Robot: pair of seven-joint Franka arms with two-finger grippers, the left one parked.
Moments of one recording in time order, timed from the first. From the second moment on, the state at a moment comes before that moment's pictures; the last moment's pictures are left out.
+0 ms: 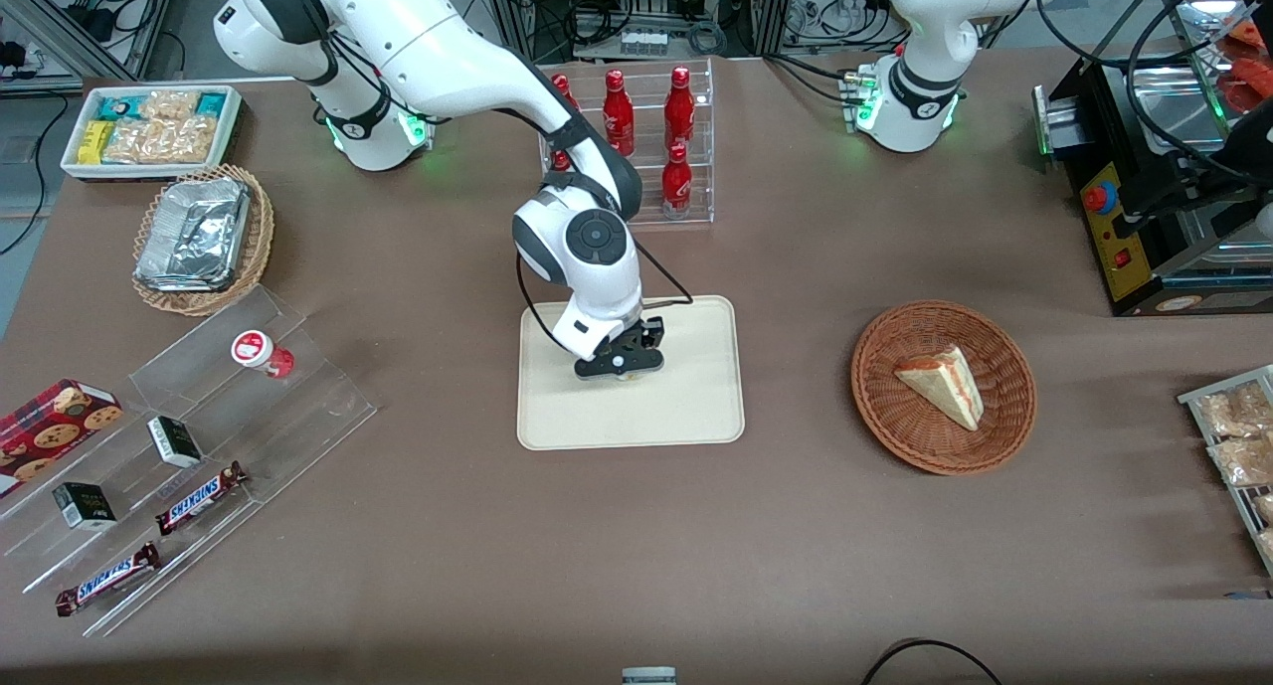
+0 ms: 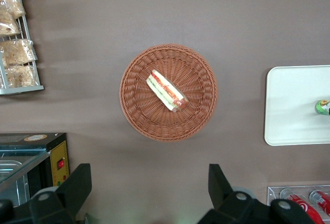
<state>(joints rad) 0.83 0.65 -0.09 -1.64 0.03 2.35 0.67</state>
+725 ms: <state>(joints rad) 0.83 0.66 -0.09 -1.63 0.03 2.35 0.67</state>
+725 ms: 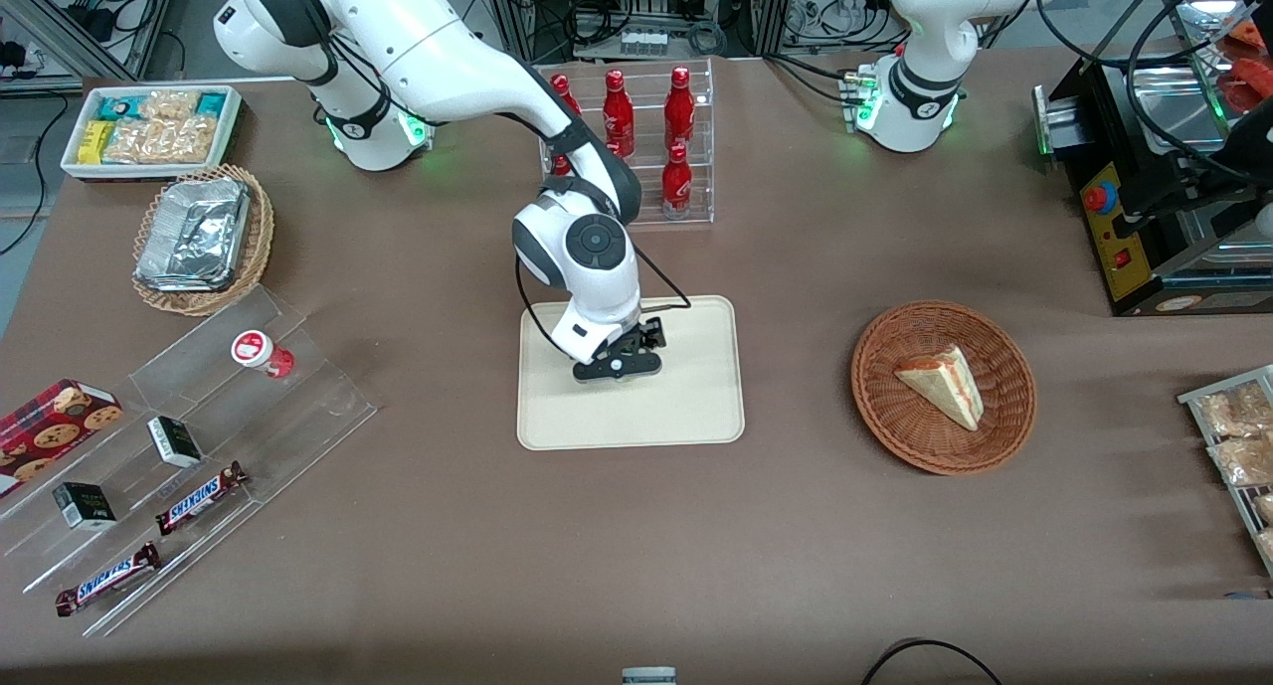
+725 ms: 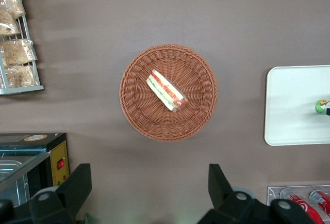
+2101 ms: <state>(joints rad) 0.34 0.03 -0.10 -1.71 0.11 1.63 0.23</state>
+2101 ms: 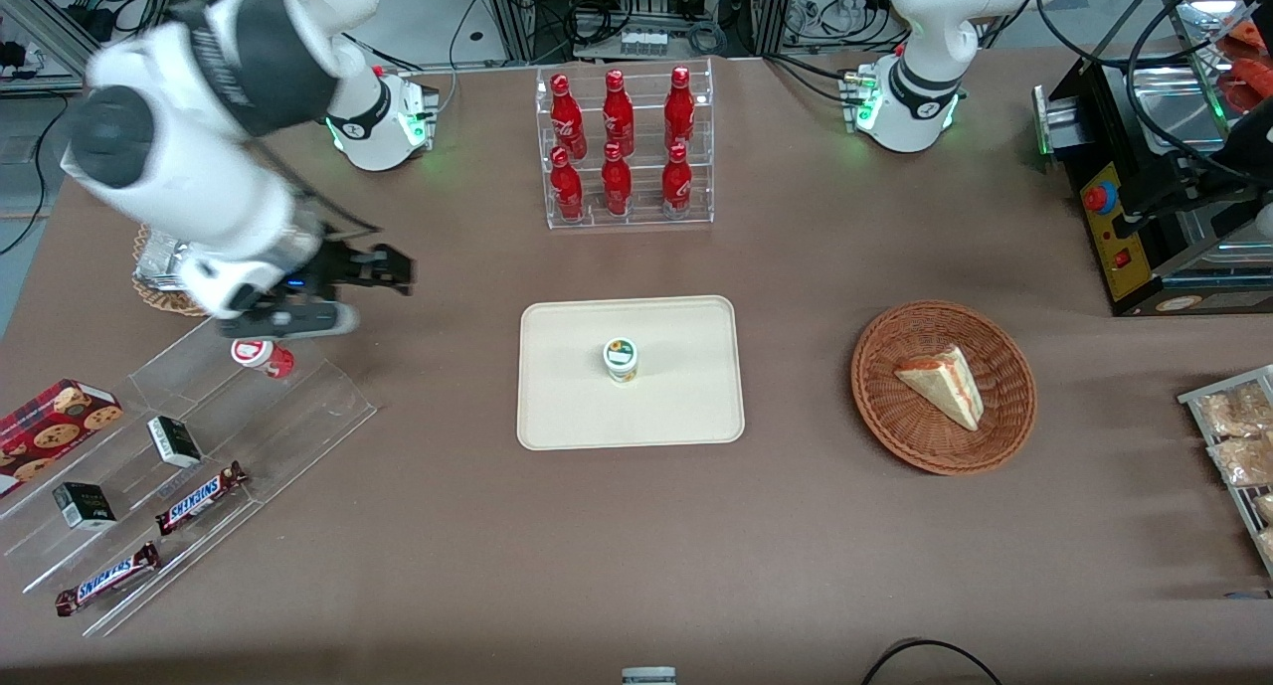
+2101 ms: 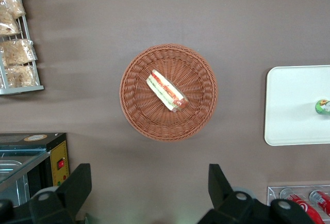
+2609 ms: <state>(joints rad) 0.05 -0.01 -0.10 -1.69 0.10 1.57 0.01</state>
